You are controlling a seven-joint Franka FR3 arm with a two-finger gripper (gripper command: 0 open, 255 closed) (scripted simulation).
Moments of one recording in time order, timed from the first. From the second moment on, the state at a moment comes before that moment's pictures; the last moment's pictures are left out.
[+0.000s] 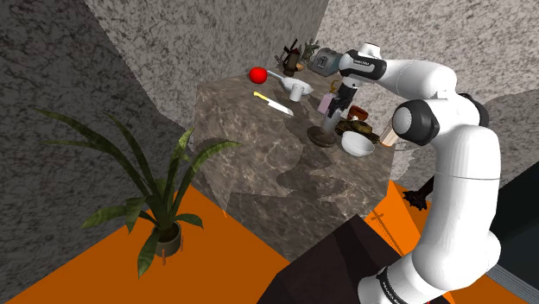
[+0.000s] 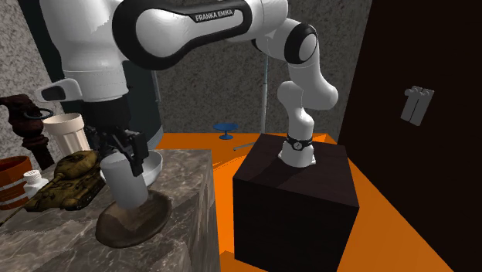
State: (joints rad) arm -0.23 0.61 -0.40 -1.21 0.24 1.78 -0.60
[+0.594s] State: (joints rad) arm -0.22 0.62 -0.40 -1.28 0.24 1.86 -0.61
